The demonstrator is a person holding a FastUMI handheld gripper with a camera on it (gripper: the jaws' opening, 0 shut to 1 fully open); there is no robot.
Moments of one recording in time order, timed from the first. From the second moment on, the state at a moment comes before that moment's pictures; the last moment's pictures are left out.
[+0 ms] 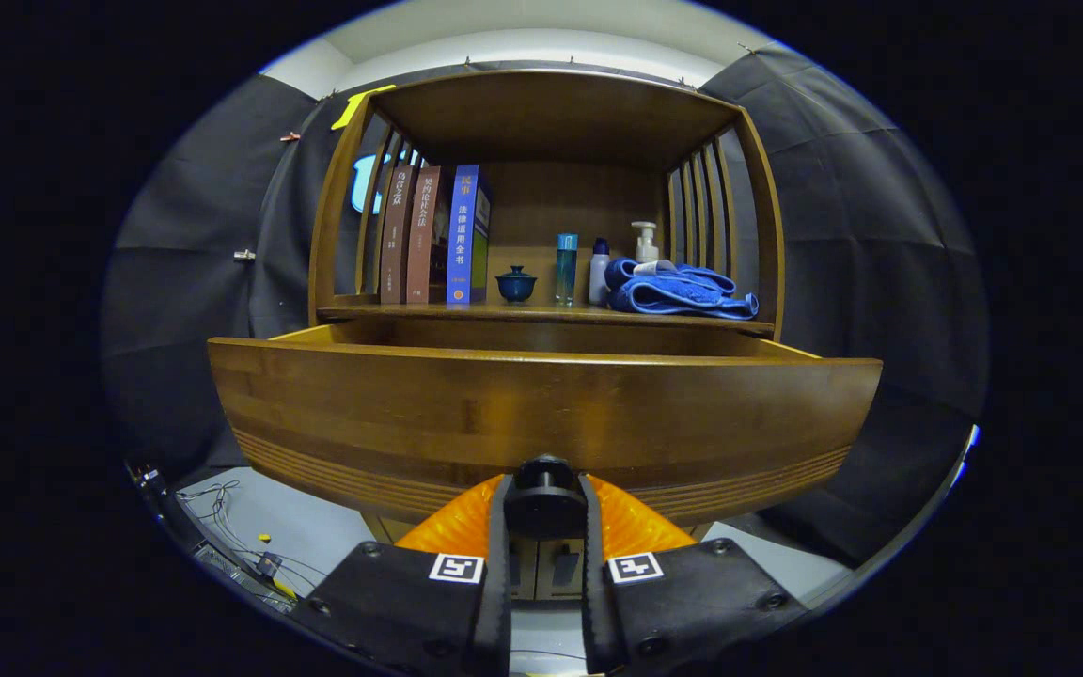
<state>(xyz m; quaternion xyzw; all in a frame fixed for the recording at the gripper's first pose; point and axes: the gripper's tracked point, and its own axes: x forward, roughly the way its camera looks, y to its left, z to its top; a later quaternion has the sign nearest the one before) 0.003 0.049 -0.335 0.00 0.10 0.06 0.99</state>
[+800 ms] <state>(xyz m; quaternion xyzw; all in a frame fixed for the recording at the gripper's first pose) -0.032 0.047 -0.243 -0.05 0.16 0.02 0.99</state>
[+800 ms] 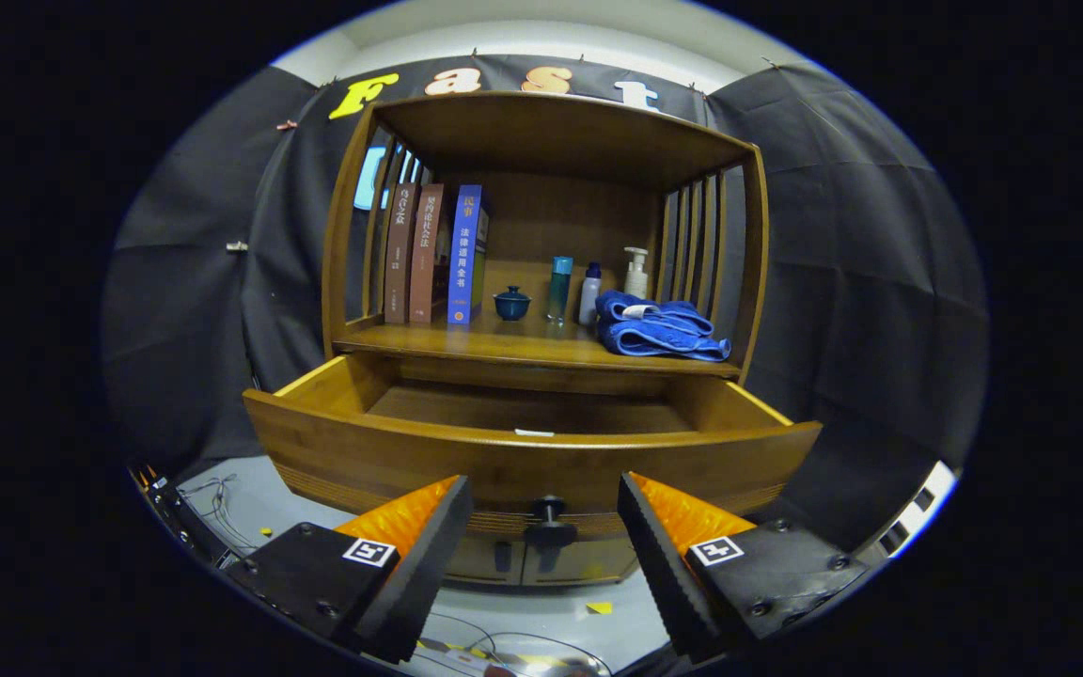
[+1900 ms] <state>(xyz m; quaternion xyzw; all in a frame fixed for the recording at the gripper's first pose) 0.122 0.055 -0.359 -0.03 0.53 -0.01 0.85</state>
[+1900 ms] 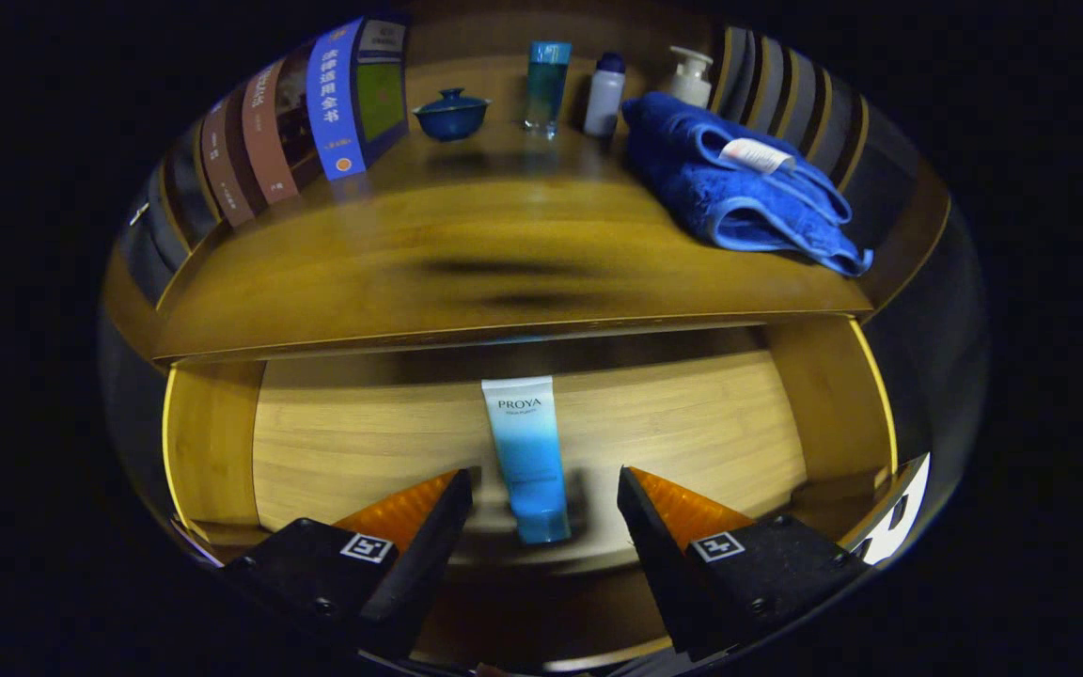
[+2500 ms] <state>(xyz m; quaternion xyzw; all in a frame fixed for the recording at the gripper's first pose) 0.119 0.096 -0.379 -0.01 0.54 0.06 0.84</state>
